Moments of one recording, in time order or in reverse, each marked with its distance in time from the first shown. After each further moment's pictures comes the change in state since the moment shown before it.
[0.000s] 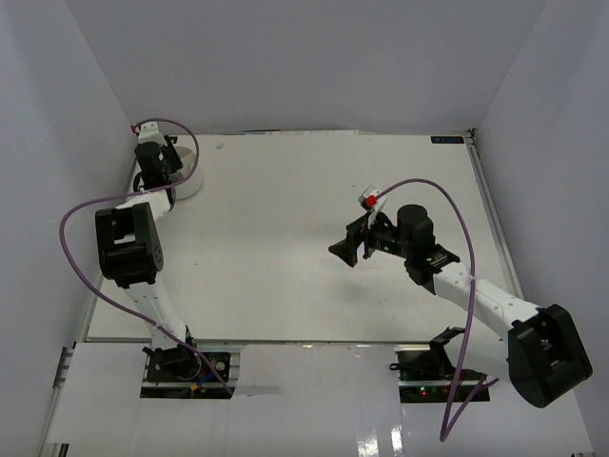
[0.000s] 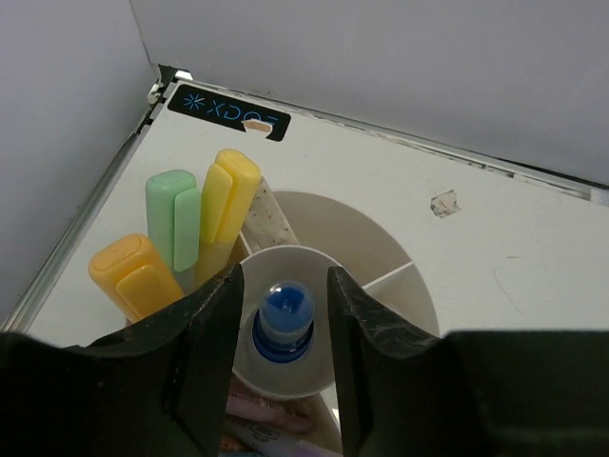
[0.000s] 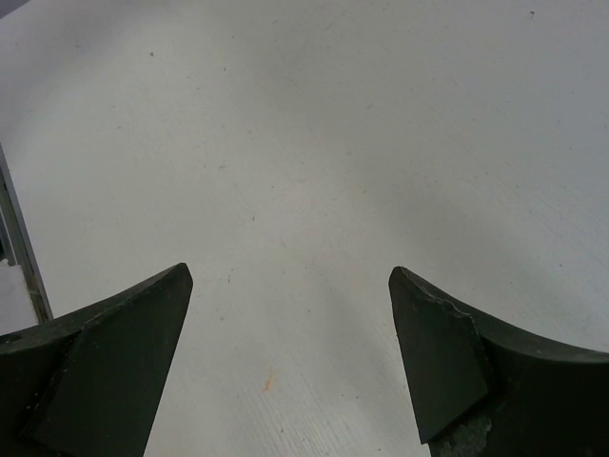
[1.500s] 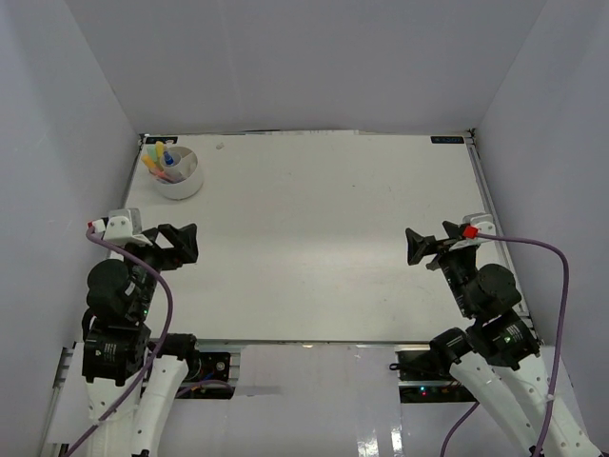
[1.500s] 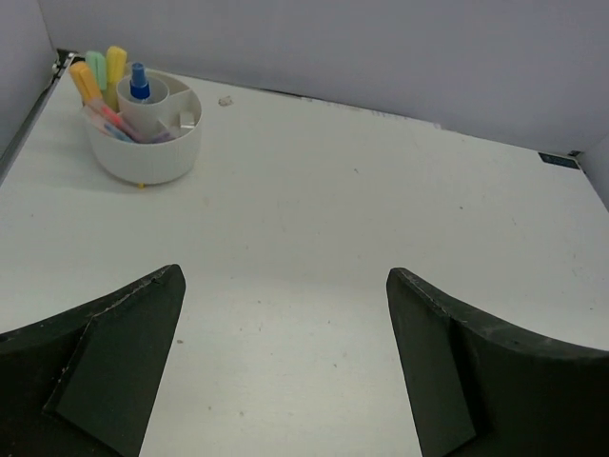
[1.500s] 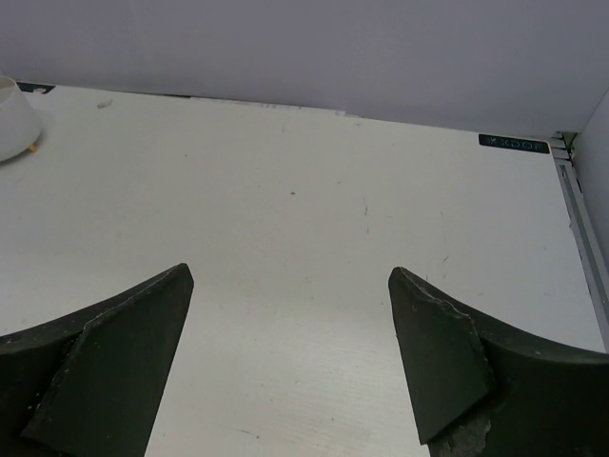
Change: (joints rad) left arm -0.276 -1.566 -0.328 -1.085 0.036 -0.145; right arm 0.000 -0.851 0.001 -0.497 0.769 -0.001
